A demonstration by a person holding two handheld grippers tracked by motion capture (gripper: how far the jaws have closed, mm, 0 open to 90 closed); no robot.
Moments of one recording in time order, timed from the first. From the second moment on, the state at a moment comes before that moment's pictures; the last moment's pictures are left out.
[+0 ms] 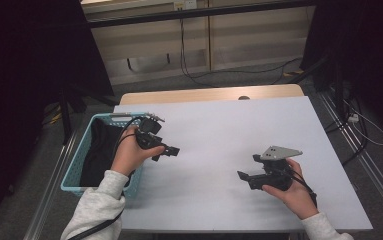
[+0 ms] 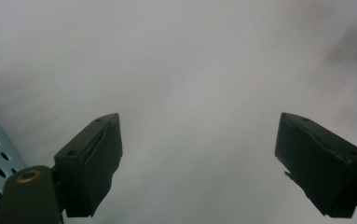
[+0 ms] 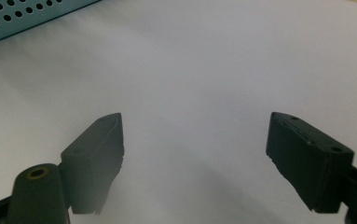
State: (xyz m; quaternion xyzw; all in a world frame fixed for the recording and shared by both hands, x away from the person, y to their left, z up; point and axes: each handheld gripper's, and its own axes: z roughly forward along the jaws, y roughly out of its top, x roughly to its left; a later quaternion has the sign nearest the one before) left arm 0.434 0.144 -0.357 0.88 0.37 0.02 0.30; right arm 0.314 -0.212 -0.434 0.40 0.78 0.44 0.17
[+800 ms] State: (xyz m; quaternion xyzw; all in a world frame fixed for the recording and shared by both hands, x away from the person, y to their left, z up) left arm 0.412 0.133 -0.392 0.89 0.35 0.01 0.31; right arm 0.304 -0.226 -0.438 0.40 0.79 0.43 0.17
